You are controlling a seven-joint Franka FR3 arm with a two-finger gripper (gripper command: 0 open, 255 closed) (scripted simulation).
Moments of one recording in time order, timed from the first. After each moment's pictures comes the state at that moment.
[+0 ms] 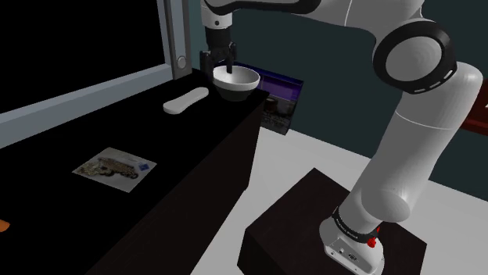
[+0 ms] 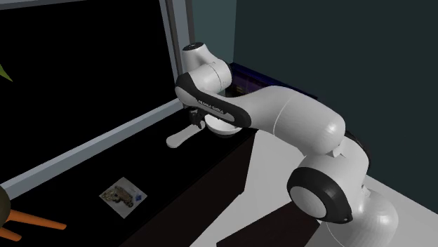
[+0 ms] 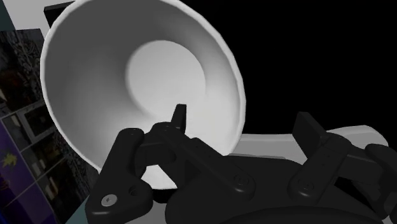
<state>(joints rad) 0.15 0.15 0.13 -1.46 -0.13 1.58 0.14</state>
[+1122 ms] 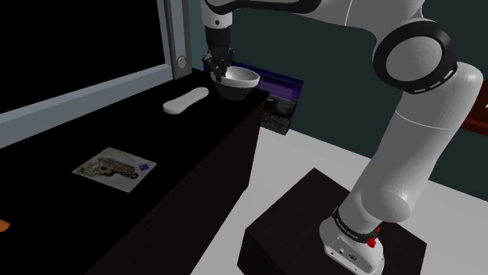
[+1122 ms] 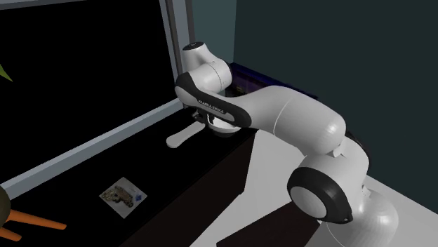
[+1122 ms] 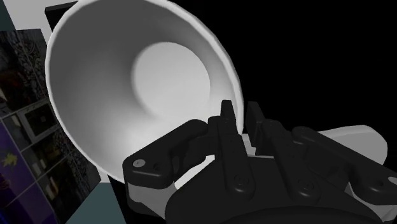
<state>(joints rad) 0.15 0.14 0.13 -1.46 -0.13 1.57 0.14</state>
